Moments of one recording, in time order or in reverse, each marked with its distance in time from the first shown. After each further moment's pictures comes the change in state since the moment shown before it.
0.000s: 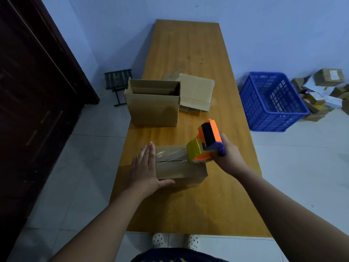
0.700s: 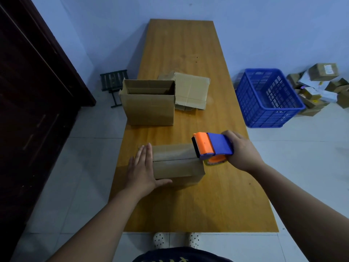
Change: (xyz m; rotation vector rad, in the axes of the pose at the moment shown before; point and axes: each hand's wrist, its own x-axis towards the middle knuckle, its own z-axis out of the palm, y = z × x) left_hand 0.004 -0.008 0.008 0.012 0.018 0.021; right_hand -0.007 0.018 -0.038 -0.416 -0.005 -0.082
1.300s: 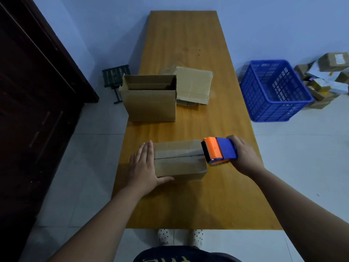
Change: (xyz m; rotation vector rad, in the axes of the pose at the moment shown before) left_hand -0.001 0.006 -0.007 0.111 -0.047 -0.019; right_hand -0.007 0.029 0.036 0.122 0.010 0.090
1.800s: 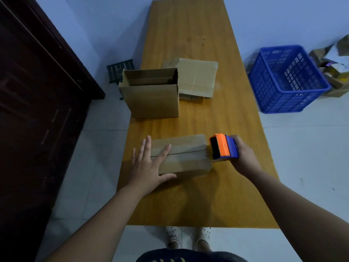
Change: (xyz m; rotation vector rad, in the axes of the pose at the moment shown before) left_hand -0.001 0.002 -0.006 0.163 -0.077 0.109; right_hand 0.003 0.017 0.033 0.170 0.026 0.076
